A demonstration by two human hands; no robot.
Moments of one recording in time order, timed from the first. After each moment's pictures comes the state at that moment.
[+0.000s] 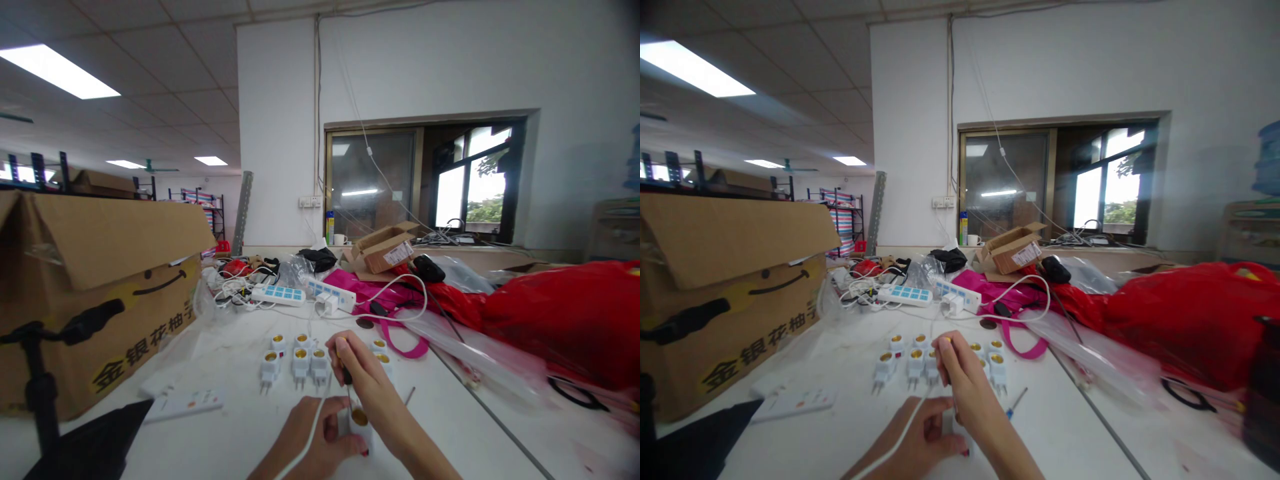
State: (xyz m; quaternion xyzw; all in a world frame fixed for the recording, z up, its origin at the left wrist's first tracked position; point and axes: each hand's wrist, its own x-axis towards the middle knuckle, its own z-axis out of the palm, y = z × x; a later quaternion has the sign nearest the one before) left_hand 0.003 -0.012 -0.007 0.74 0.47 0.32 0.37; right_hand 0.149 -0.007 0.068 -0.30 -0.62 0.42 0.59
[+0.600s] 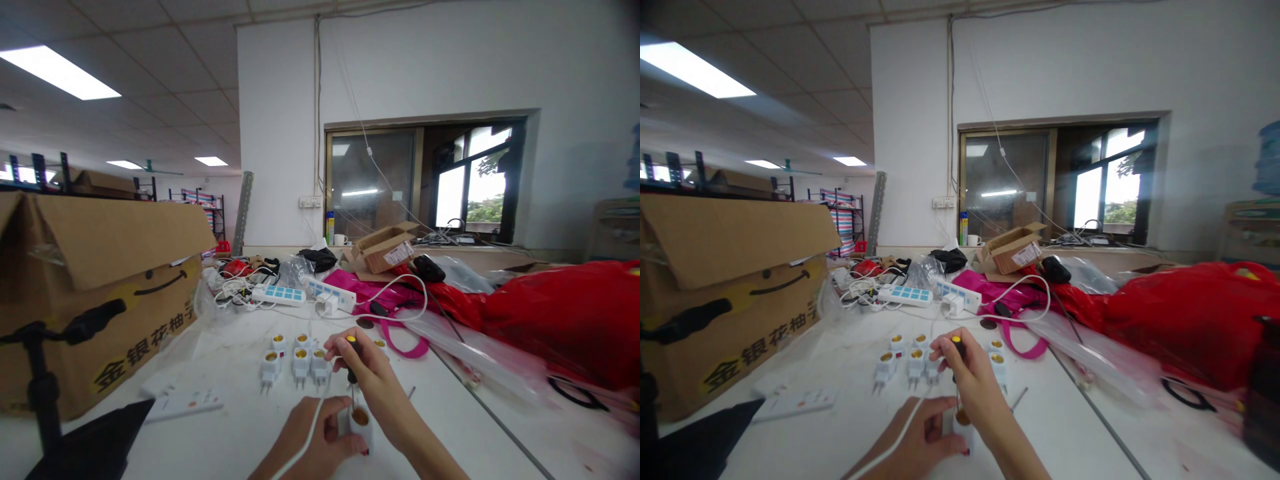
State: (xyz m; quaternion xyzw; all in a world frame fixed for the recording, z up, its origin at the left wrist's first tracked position) left_hand 0.002 -0.010 -0.012 0.75 0.45 0.33 0.35; right_hand 0.156 -0.009 0.078 -0.31 -0.63 0.40 0.60
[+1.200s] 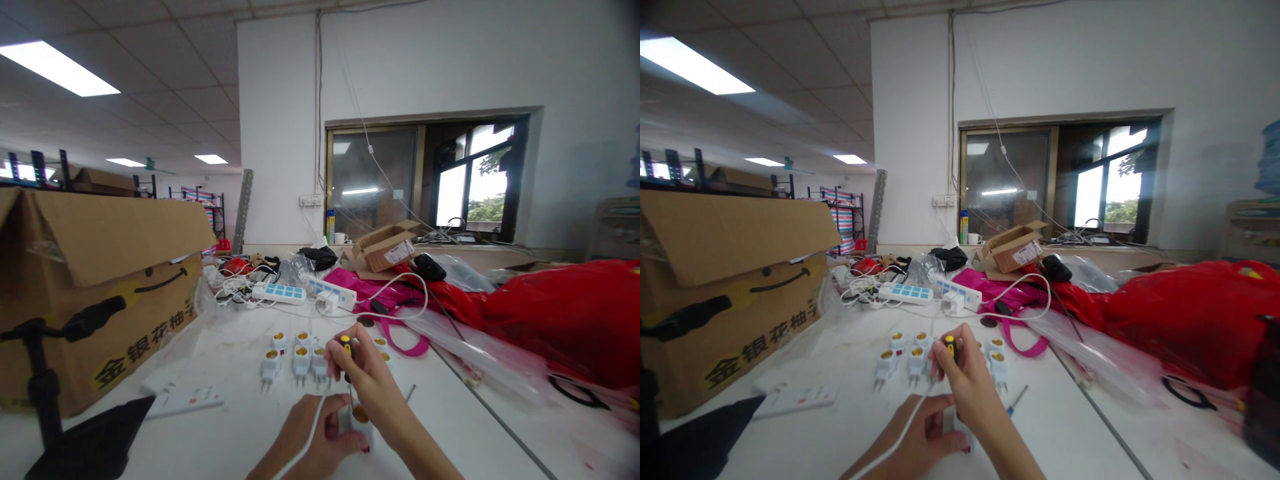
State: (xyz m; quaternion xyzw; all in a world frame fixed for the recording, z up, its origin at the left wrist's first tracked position) left_hand 0.003 -0.016 -0.003 0.75 0.46 0.32 0.35; right_hand 0.148 -0.009 0.068 -0.31 -0.63 0.40 0.59
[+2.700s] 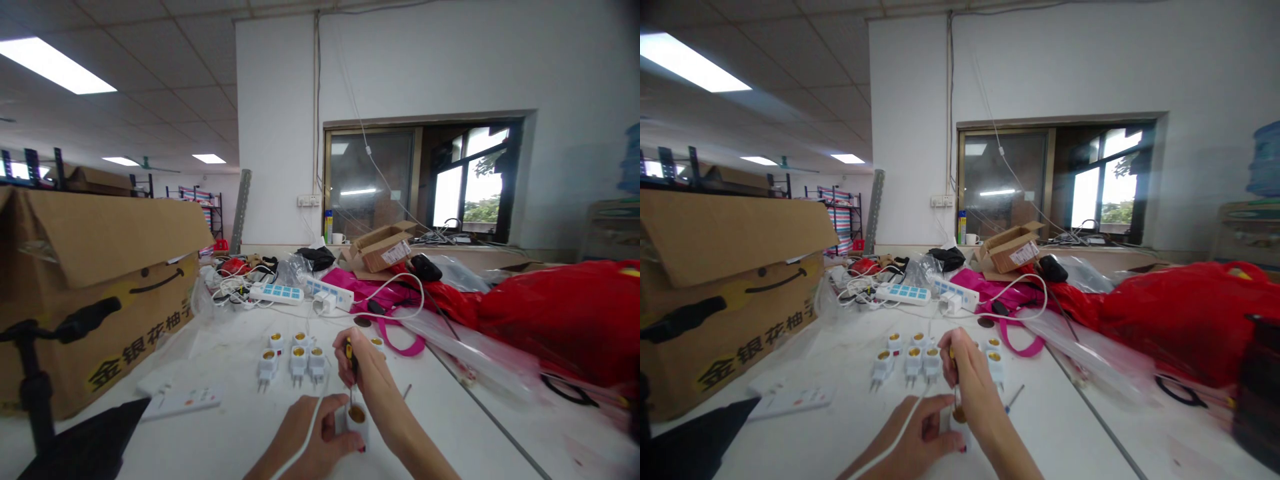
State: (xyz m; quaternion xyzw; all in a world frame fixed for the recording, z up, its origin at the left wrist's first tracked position) left_hand 0.000 -0.014 -0.008 0.76 0.46 0.31 0.34; right_hand 0.153 -0.007 0.067 -0.31 -0.61 0.41 0.60
